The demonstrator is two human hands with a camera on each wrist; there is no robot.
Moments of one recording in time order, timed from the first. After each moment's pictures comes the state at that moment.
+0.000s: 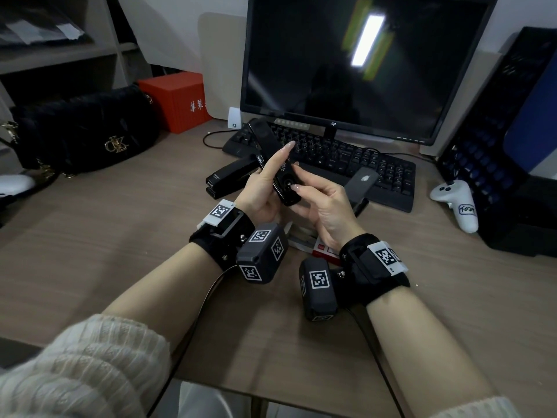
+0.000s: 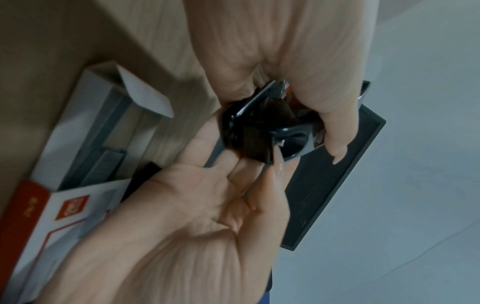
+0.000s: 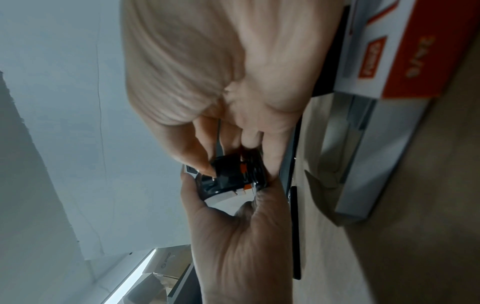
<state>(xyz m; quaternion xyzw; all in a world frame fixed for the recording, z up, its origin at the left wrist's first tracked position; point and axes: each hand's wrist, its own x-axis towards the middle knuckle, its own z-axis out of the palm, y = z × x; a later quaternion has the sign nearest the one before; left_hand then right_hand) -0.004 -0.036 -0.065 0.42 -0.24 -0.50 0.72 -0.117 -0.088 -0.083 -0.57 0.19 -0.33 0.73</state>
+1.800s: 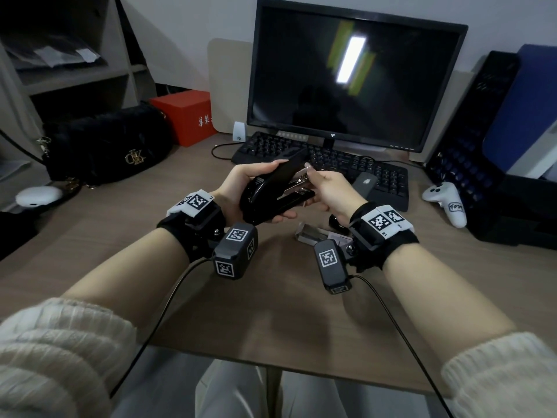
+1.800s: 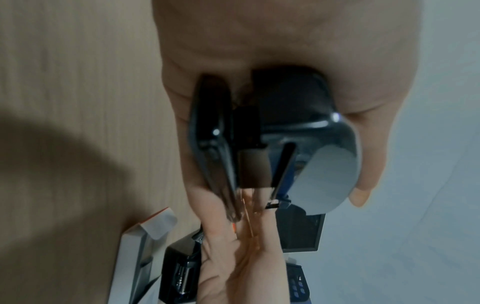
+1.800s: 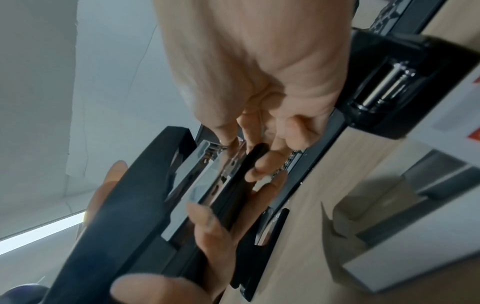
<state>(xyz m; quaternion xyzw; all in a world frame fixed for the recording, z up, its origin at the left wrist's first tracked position) 0.048 0.024 -0.045 0.43 -0.36 -0.63 0.54 -0.096 -0.104 -0.060 -0.75 0.37 -0.27 0.48</state>
